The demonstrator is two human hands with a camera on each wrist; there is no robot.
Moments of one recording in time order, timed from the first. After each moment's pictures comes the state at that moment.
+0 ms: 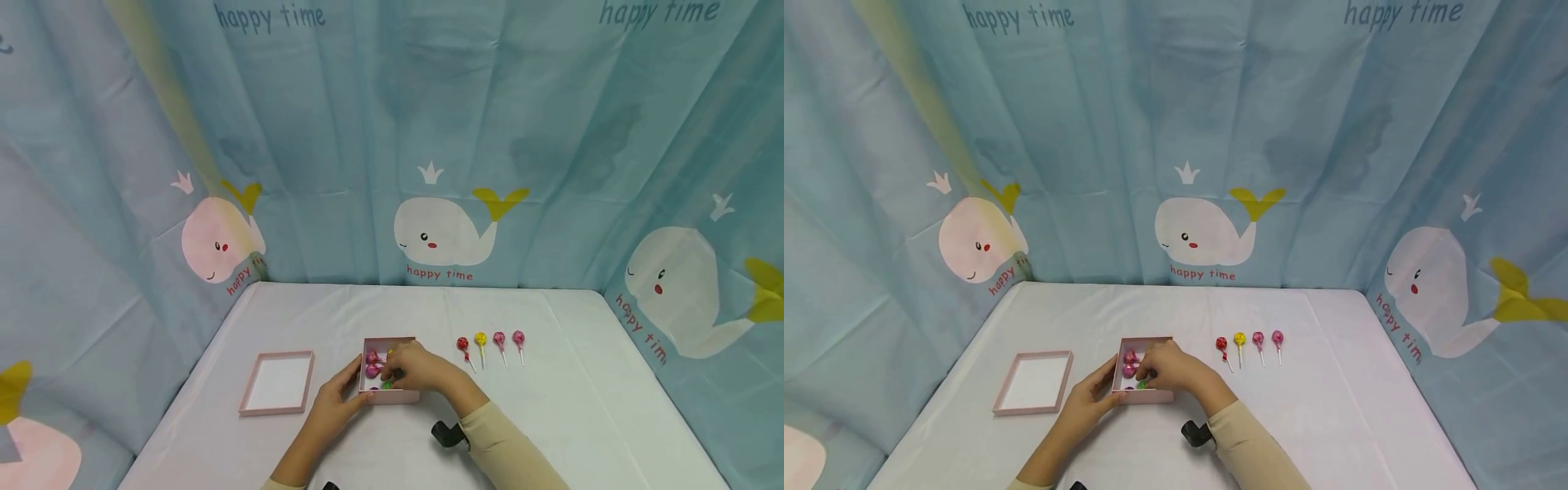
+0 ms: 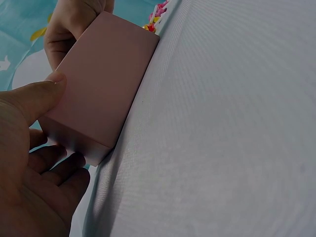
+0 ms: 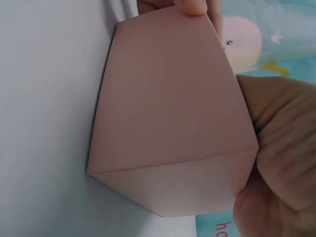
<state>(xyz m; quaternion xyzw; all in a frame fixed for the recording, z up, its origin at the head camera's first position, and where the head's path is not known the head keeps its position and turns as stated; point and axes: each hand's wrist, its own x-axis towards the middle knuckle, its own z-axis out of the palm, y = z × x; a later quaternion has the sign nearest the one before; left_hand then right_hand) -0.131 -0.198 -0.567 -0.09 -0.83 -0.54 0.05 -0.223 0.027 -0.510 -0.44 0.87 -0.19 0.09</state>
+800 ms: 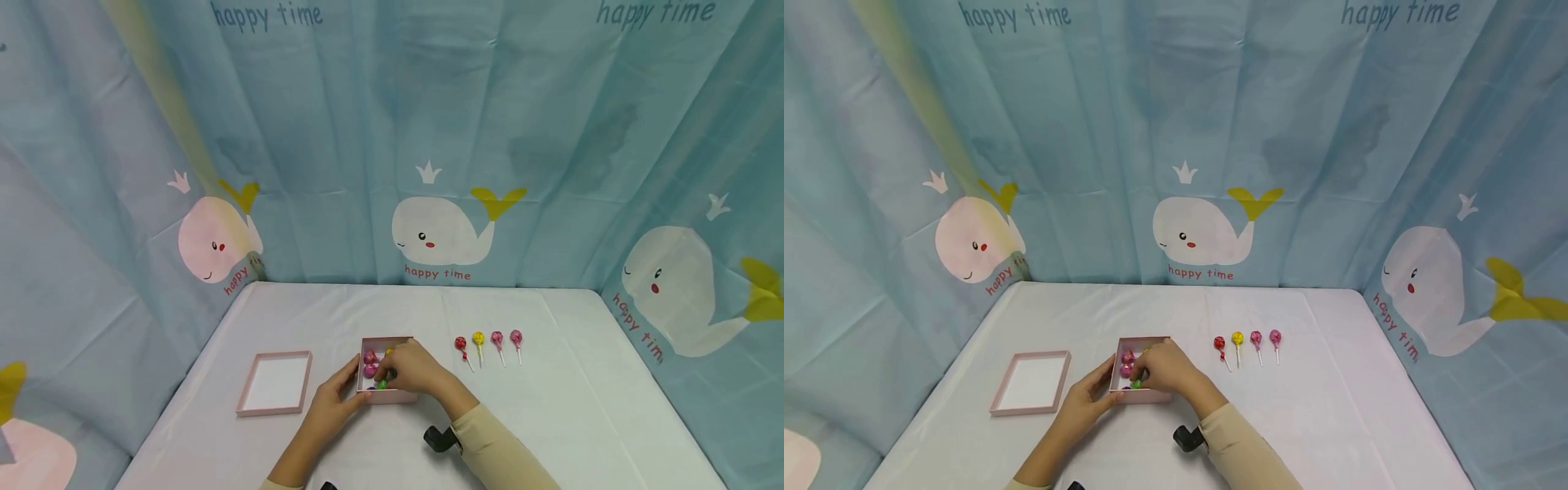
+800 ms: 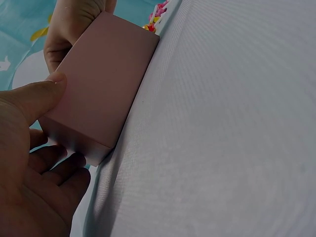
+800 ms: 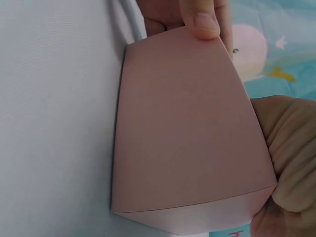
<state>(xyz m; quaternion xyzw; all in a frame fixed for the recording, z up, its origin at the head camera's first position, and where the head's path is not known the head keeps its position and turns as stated) -0.130 -0.198 -0.566 -0.08 -0.84 -0.54 0.03 -0.217 0.016 -0.517 -0.40 0.90 -0.15 0.03</state>
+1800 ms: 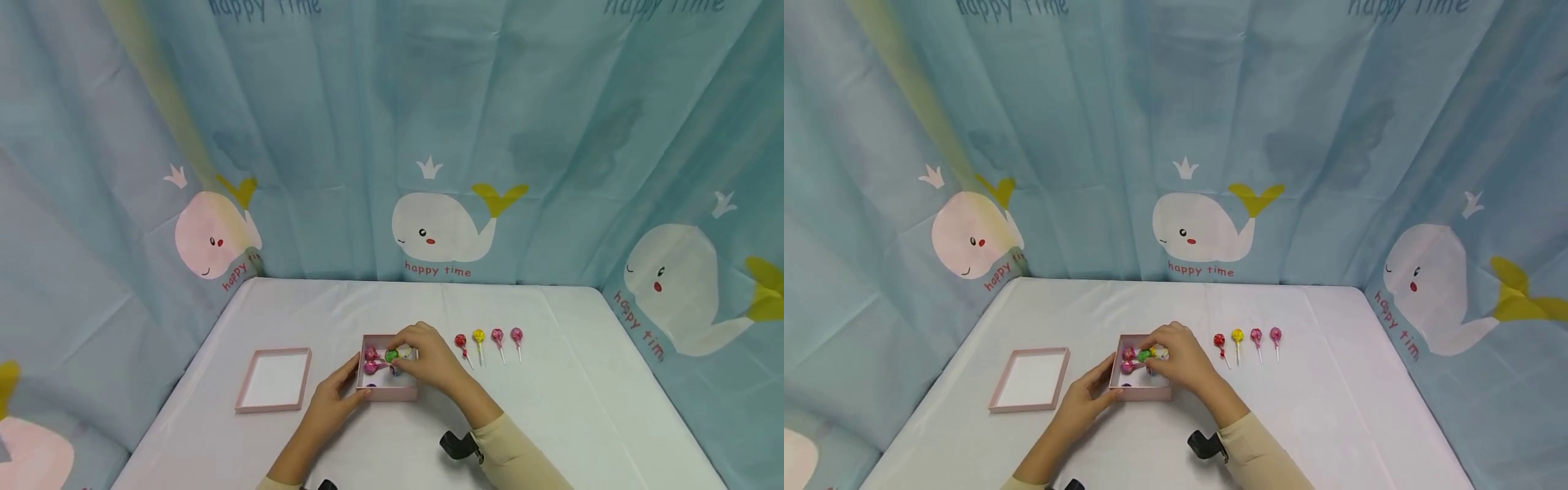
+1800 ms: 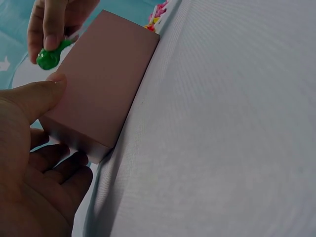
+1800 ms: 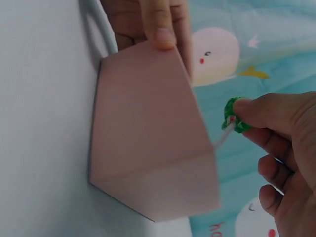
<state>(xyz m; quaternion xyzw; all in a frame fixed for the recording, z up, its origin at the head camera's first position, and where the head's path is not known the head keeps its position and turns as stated) -0.129 -0.195 -0.569 -0.08 -0.84 -0.53 0.05 -0.205 0.049 -0.494 -0.33 0.86 -0.37 -0.07</state>
